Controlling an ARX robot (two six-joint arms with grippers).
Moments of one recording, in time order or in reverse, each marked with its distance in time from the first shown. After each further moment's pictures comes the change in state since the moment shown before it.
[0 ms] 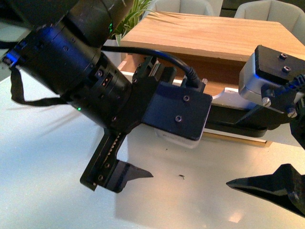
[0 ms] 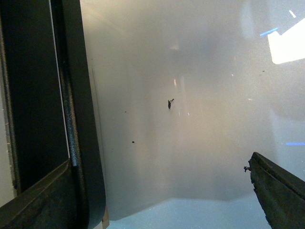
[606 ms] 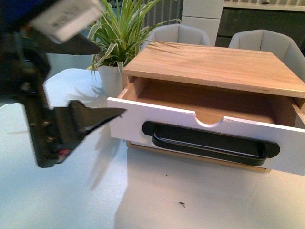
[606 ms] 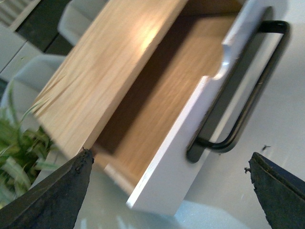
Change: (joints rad) left arm 0.195 -0.455 -0.481 0.774 0.063 -0.716; right arm -0.253 -0.533 -0.271 0.399 -0.042 0.582
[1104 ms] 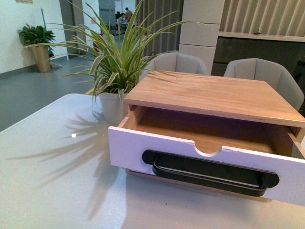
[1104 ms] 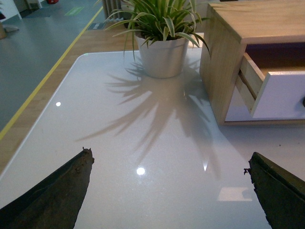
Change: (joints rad) left arm 0.518 -0.581 -0.528 0.096 -0.018 -0.658; right arm -0.277 -0.538 -0.253 -0.095 0.172 0.461
